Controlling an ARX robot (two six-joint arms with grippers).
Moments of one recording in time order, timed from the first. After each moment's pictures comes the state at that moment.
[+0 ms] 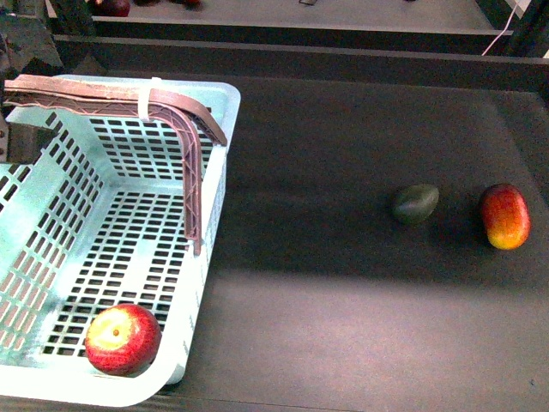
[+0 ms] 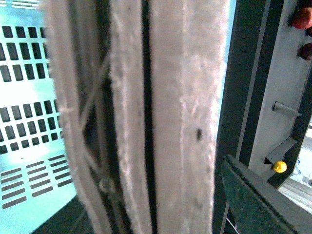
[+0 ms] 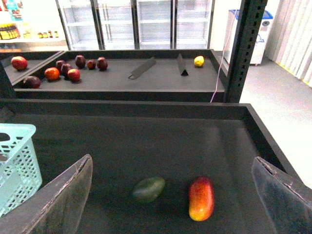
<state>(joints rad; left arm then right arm) -0.15 1.74 0.94 -0.01 -0.13 -1.61 0.00 0.01 0.02 0.00 0.00 0.00</state>
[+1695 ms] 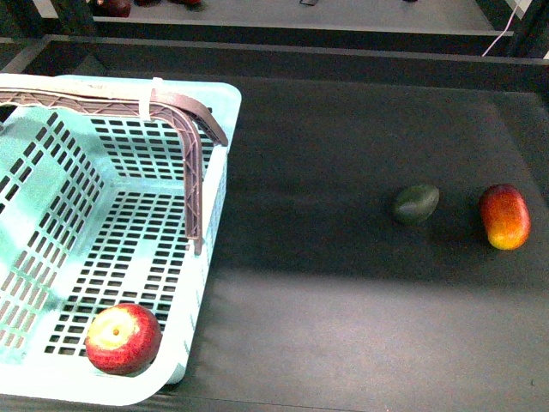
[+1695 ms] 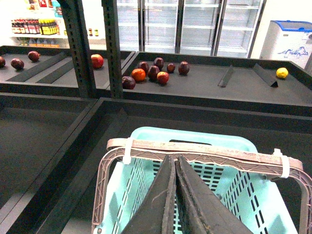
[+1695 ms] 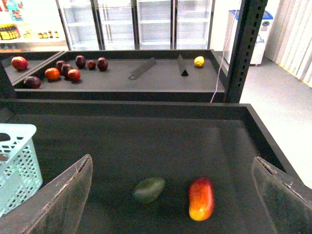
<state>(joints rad) 0.00 0.53 0.02 0.52 0.00 -0.01 0.00 0.00 0.02 0.00 0.00 0.00</state>
